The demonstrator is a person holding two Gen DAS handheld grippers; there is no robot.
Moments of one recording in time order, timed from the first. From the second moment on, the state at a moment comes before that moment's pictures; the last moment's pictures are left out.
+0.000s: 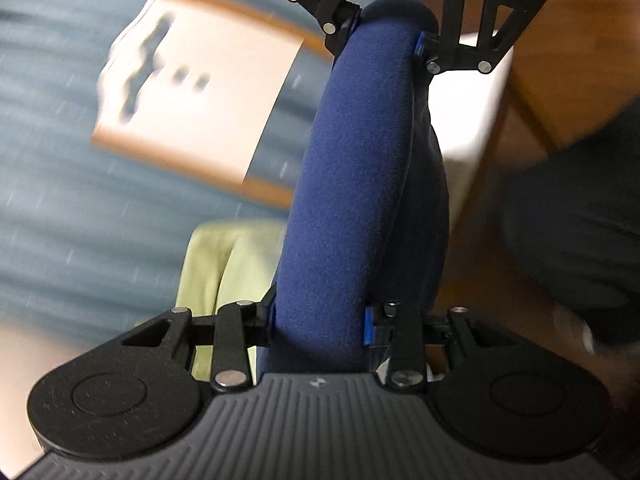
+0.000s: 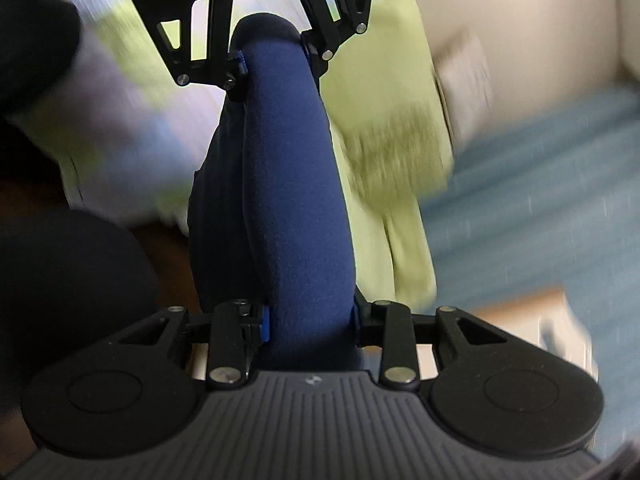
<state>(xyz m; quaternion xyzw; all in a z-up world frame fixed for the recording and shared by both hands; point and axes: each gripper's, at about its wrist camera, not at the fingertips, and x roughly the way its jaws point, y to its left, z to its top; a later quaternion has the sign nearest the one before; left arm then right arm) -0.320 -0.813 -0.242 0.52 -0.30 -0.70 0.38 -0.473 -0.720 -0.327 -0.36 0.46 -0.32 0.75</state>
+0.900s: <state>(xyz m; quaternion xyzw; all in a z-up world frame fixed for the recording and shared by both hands) -0.396 -1.021 -0.319 0.50 -0.30 -0.74 0.32 -0.550 -0.878 -0.391 -0.28 0.51 -0.46 0.67</state>
